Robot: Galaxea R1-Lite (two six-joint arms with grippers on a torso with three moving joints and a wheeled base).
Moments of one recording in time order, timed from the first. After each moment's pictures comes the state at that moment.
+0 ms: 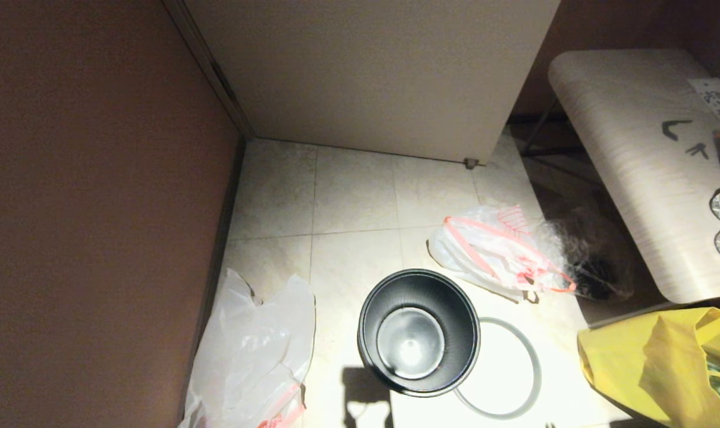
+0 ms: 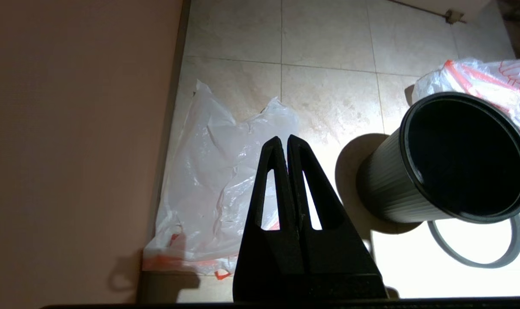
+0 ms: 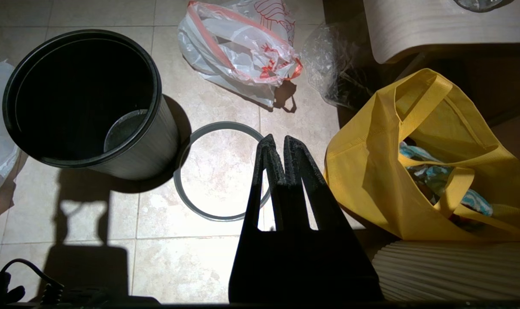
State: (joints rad) left arm 0.00 0.00 0.00 -0.01 0.06 -0.13; right arm -0.01 0.00 -0.01 0.02 0.02 -0.05
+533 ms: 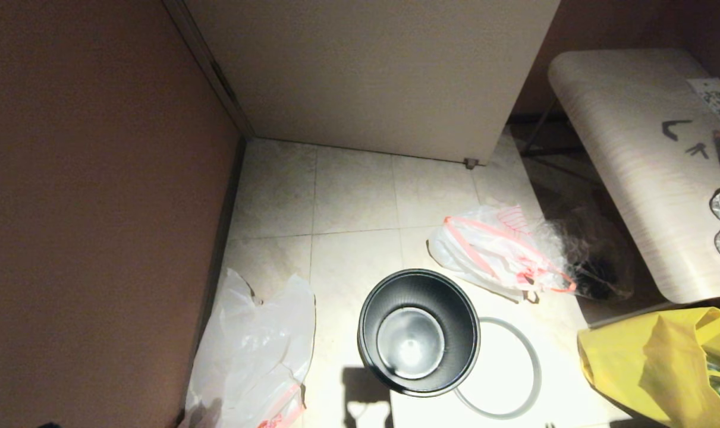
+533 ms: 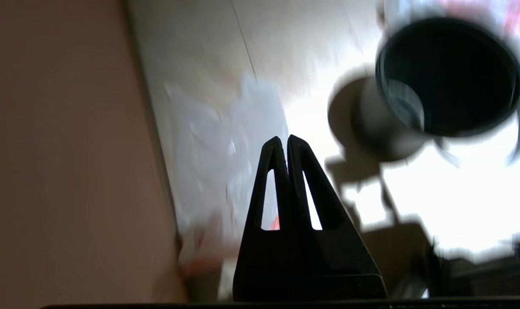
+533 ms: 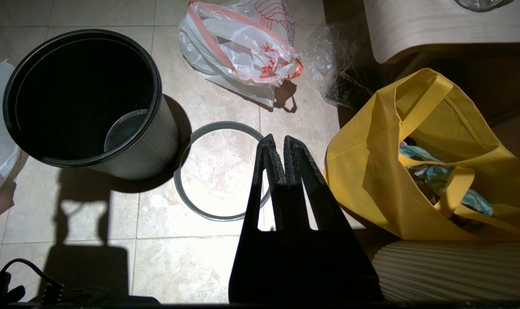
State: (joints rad) left arm 0.01 0.33 -0.18 0.00 -0.15 0.17; right arm -0.01 0.00 -0.01 0.02 0.02 -0.05
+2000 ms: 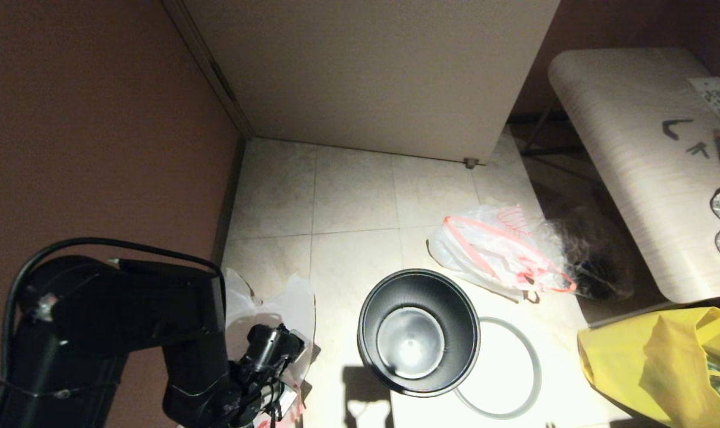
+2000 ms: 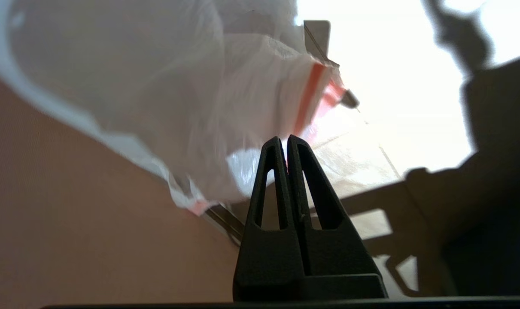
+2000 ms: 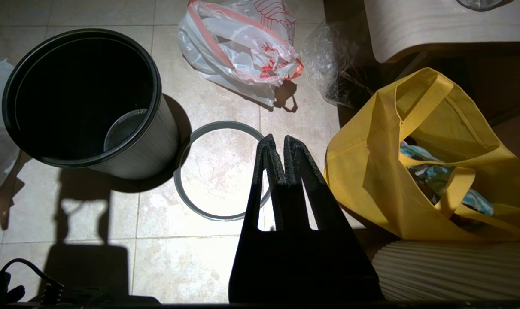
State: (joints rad) left arm -0.40 2.34 -0.53 -0.81 0.37 0.29; right arm -0.01 0.00 -0.01 0.02 0.02 -0.05
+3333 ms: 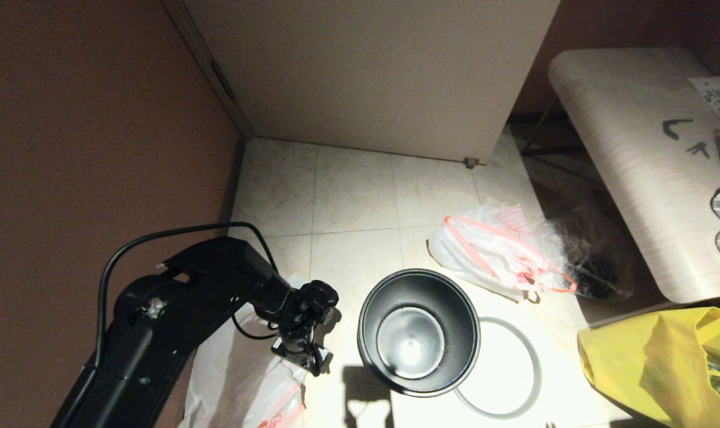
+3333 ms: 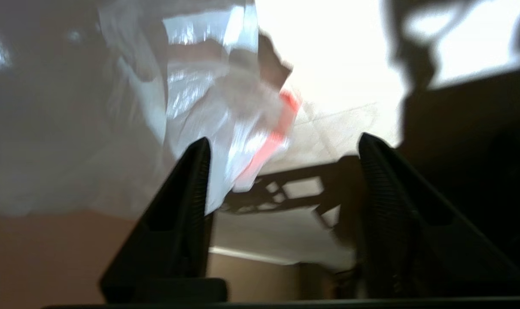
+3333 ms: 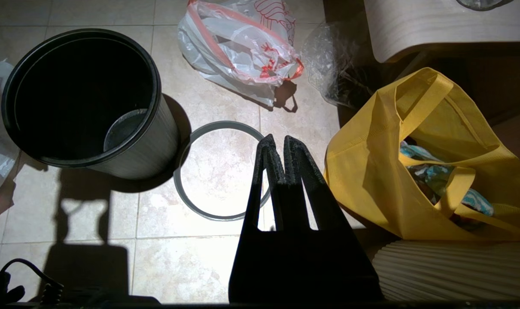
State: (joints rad) left arm -0.38 2.58 -1.46 0.25 0.25 0.06; right arm -0.01 0.00 -0.01 0.02 0.02 -0.05
